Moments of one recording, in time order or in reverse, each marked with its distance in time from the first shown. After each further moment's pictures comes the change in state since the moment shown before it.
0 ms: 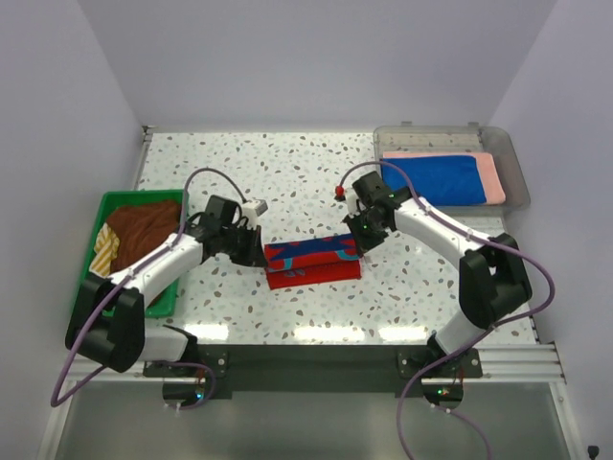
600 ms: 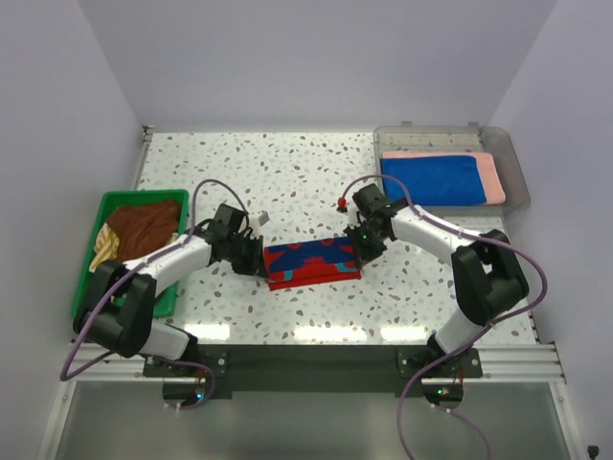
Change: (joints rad) left arm -0.026 0.080 -0.078 0.046 -0.032 -0.115; right arm 0.001 0.003 -0.131 0.079 -0.069 0.096
